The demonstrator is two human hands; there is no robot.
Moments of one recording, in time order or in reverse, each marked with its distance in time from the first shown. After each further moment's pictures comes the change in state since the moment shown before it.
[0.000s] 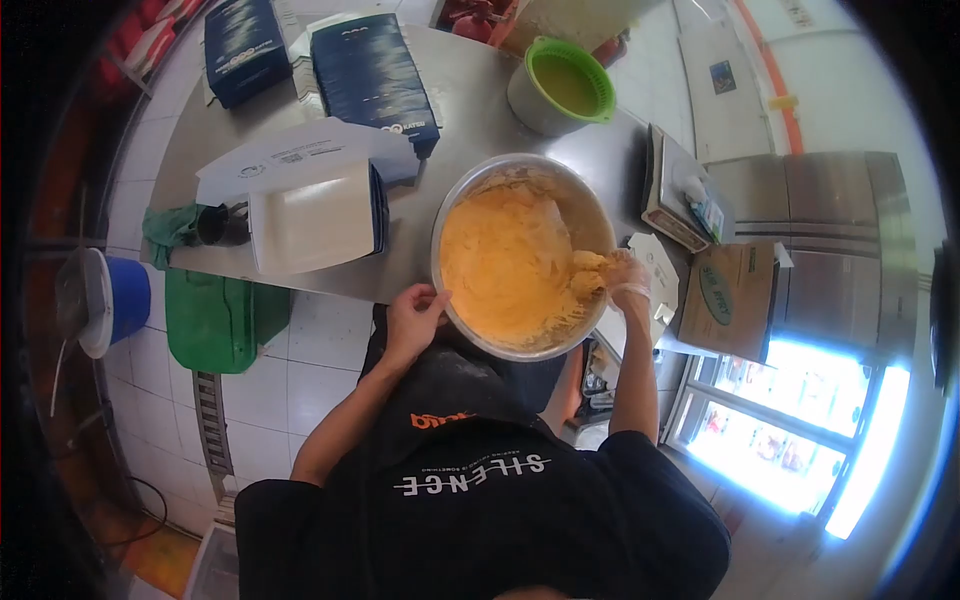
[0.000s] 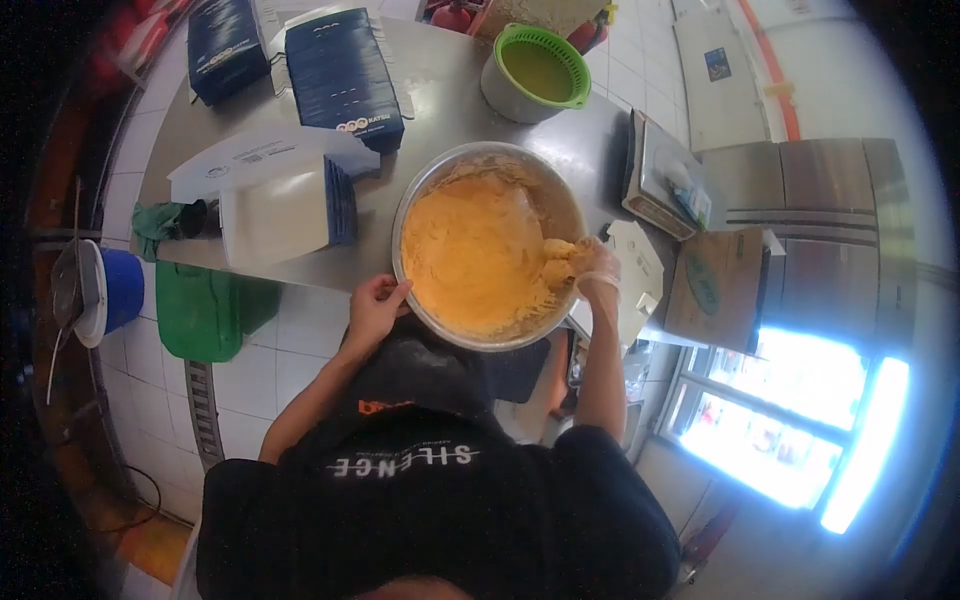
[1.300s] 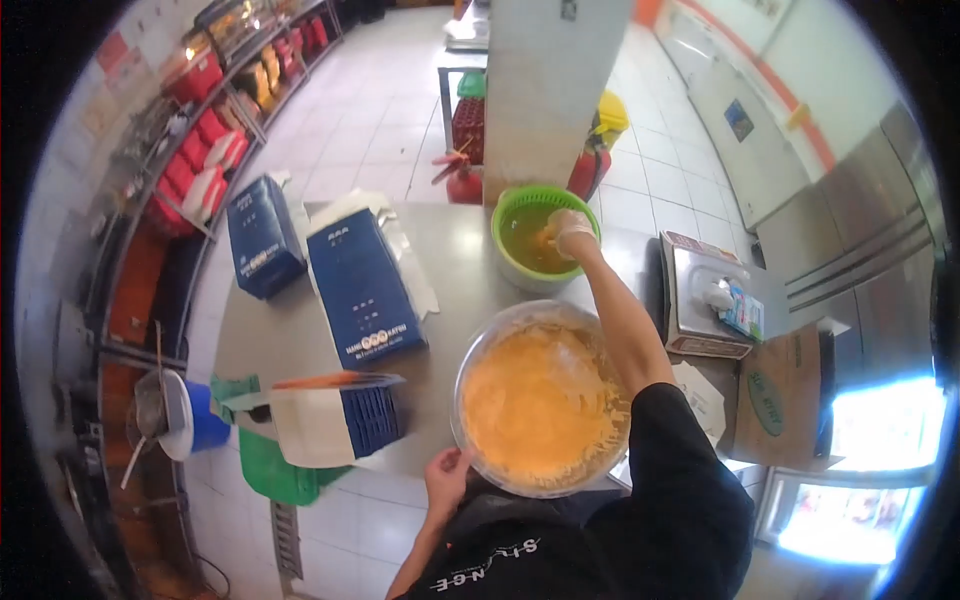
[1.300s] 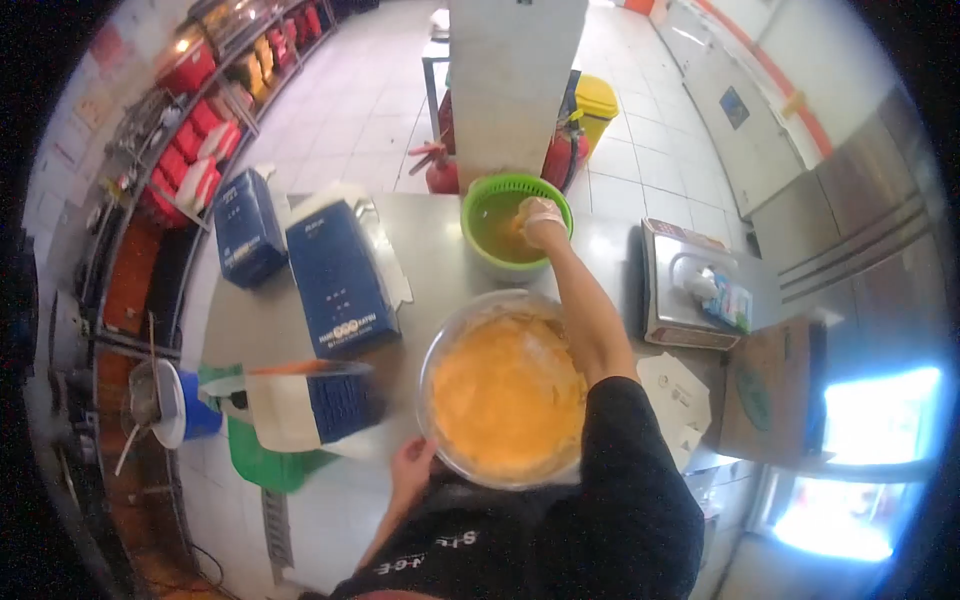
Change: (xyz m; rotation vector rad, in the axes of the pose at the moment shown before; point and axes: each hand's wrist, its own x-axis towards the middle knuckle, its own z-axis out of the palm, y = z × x) left_hand 0.047 0.013 0.094 0.076 0.243 0.071; right_hand 0.428 -0.145 0.041 -0.215 0.099 -0.614
